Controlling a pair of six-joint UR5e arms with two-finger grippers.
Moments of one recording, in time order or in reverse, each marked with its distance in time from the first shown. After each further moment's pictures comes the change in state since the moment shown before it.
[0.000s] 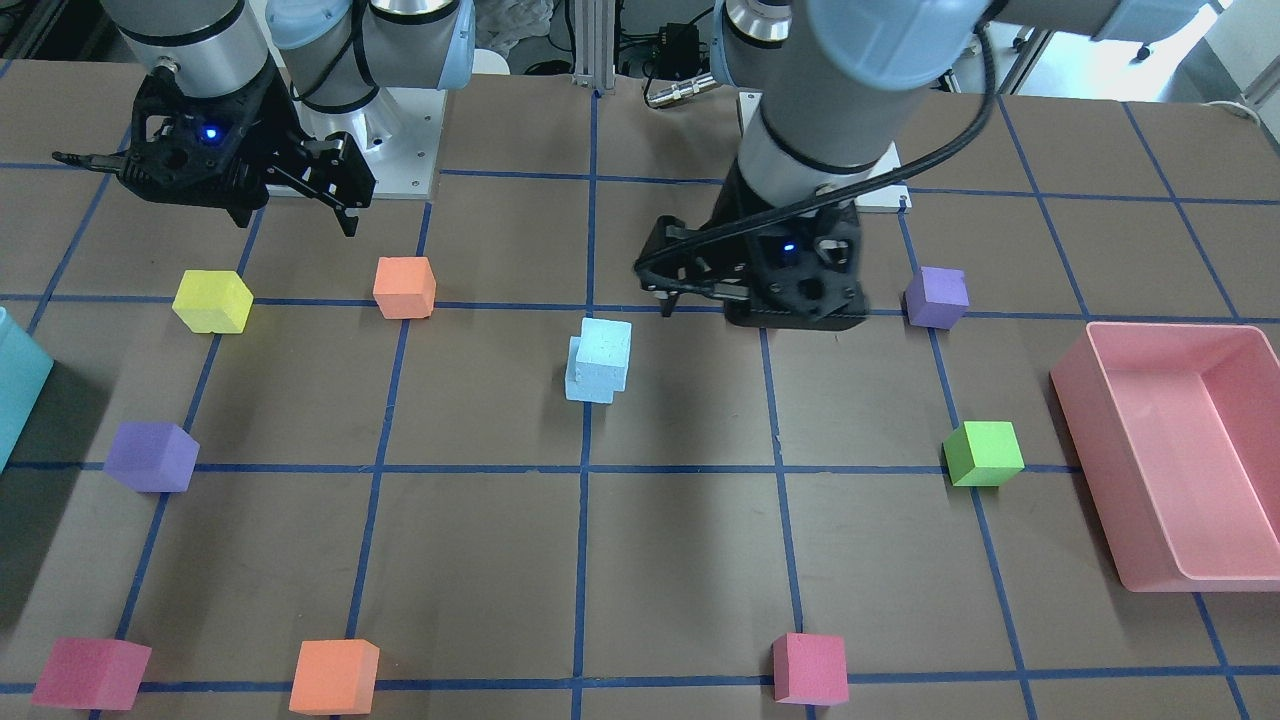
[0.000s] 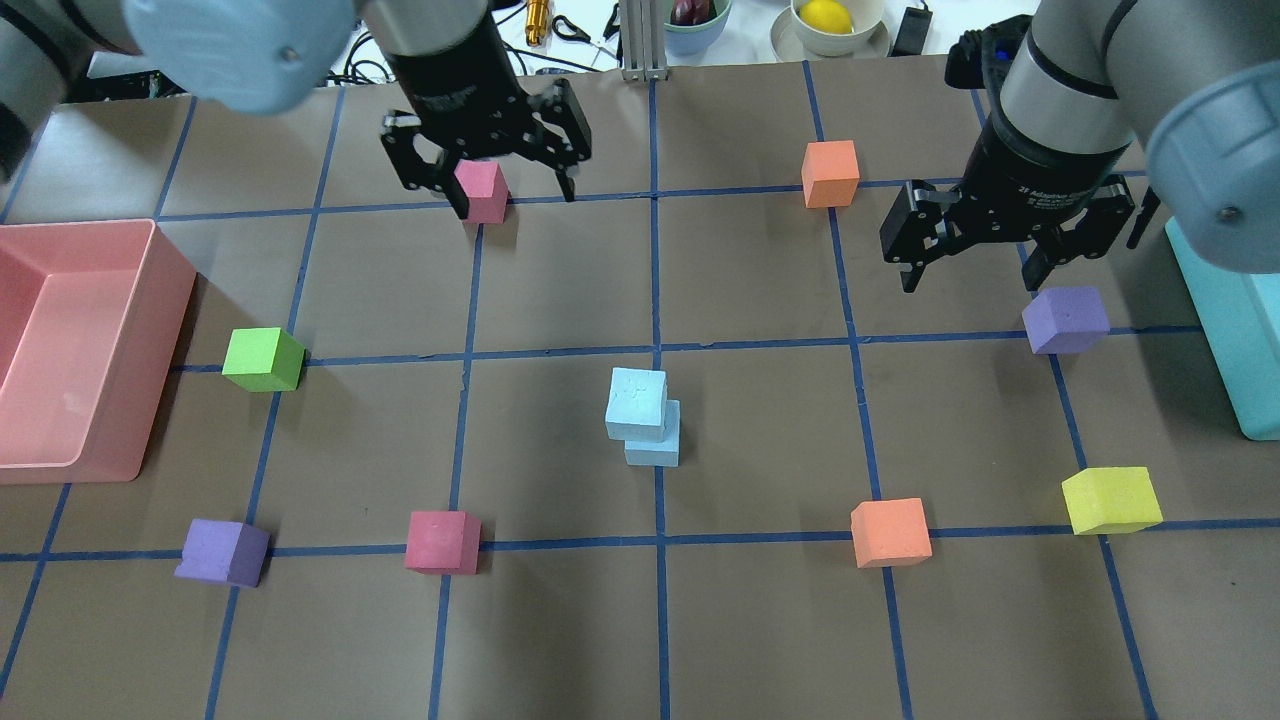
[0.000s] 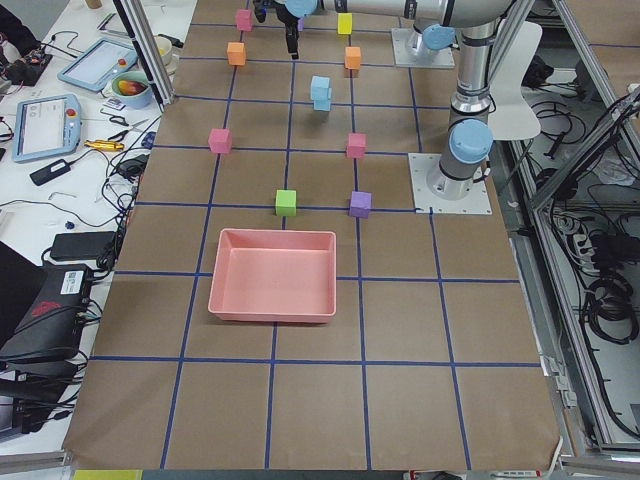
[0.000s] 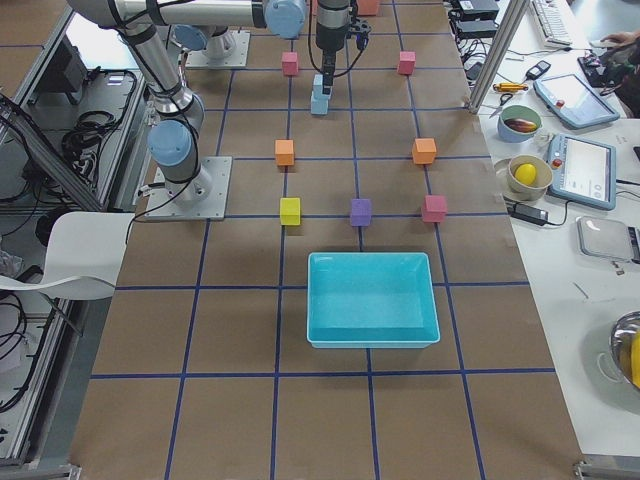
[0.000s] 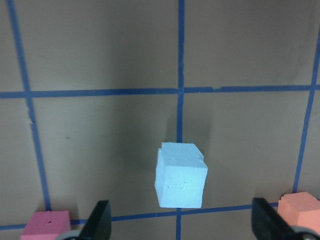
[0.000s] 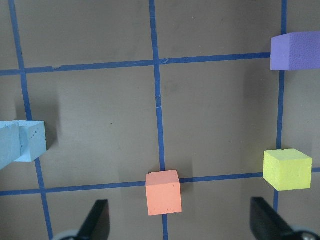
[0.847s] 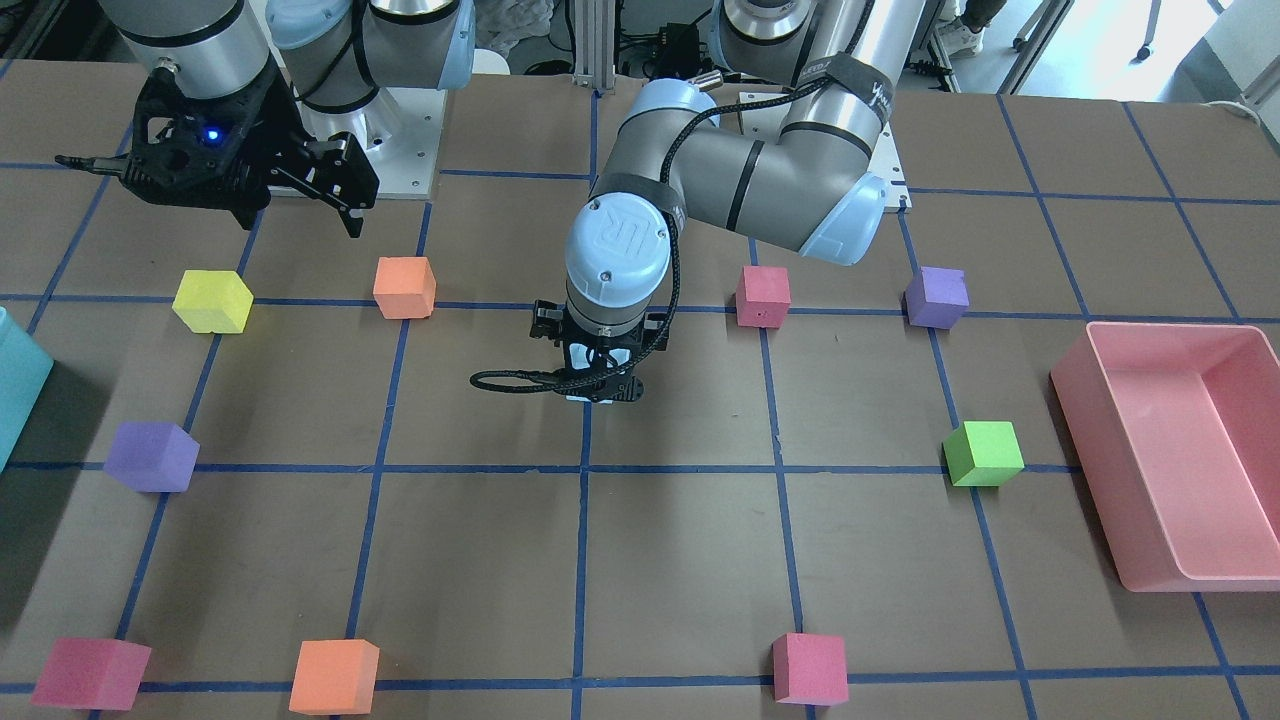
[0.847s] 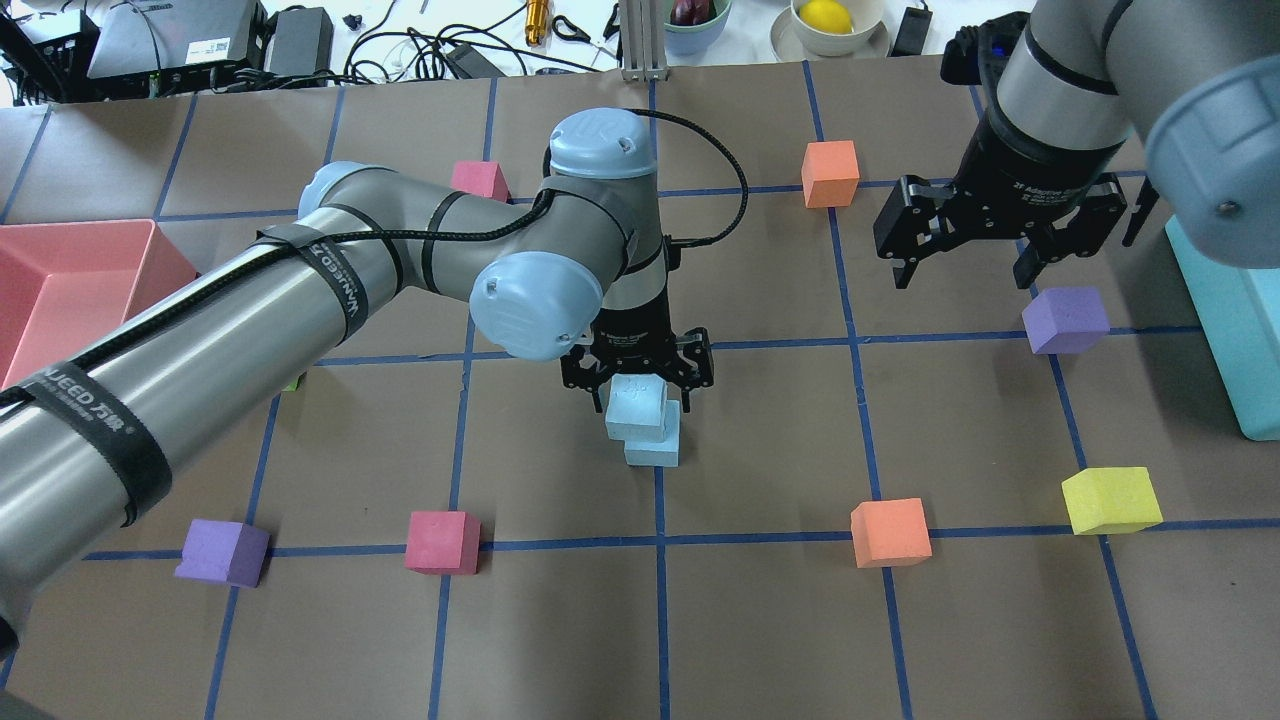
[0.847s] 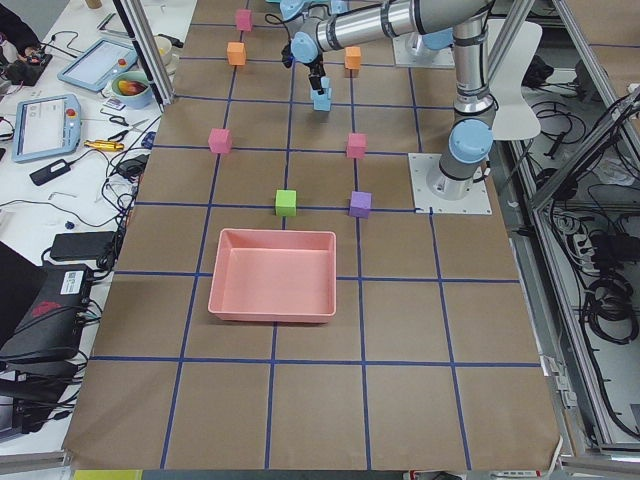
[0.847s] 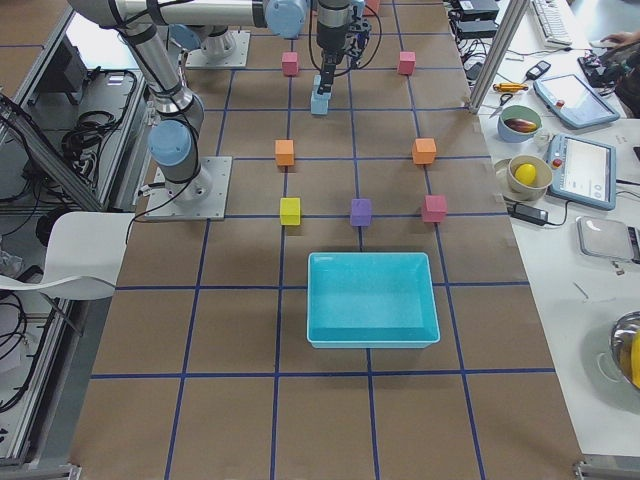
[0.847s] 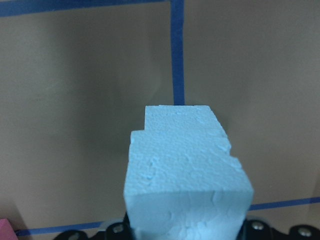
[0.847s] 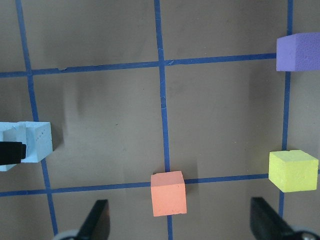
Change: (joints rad) left arm -0.243 -0.161 -0.365 0.320 -0.042 -0.101; right arm 0.000 0.006 -0.004 -0.001 0.013 0.003
